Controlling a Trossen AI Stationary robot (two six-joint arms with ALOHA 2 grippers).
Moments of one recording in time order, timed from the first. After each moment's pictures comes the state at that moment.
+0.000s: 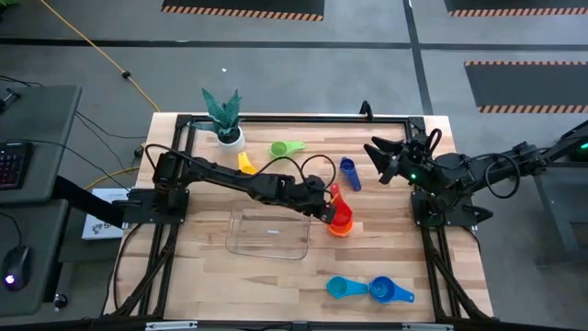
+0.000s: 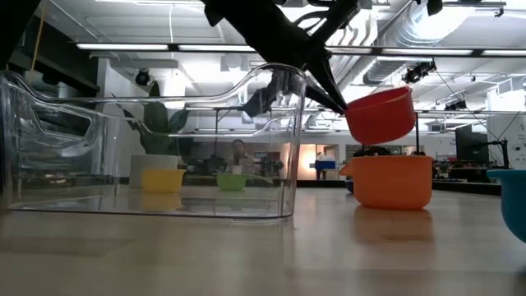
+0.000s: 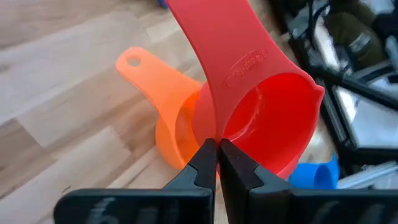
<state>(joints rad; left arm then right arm) -0.09 1.99 1.50 -0.29 -0.09 -1.06 0.31 0.78 0.79 0.05 0.93 0.52</state>
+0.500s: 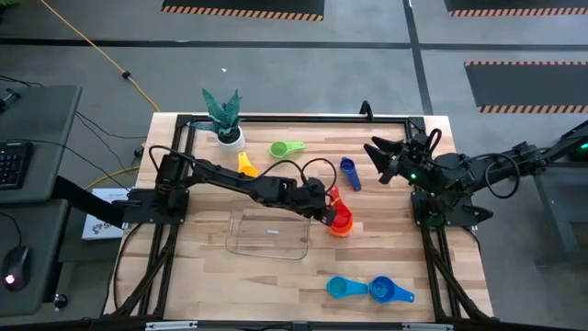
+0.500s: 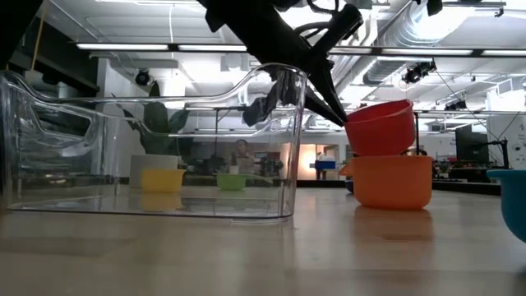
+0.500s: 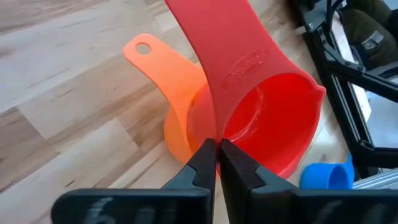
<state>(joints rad) -0.10 2.02 1.50 -0.28 -0.11 -1.09 0.31 0.78 0.79 0.05 0.94 0.52</state>
